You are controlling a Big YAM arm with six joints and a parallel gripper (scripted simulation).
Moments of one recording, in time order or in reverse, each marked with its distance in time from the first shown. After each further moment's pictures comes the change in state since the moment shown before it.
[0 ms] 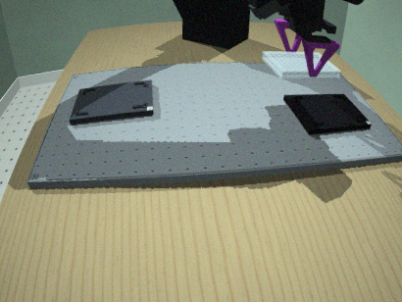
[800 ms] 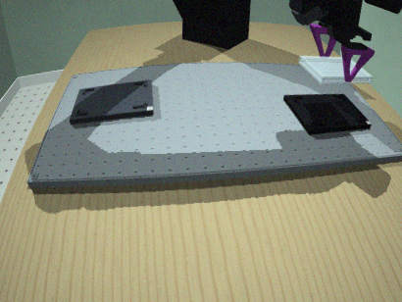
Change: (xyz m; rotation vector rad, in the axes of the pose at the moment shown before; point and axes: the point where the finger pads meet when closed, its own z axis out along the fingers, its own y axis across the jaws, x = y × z) arm 0.070 0.018 0.000 0.001 0.005 0.002
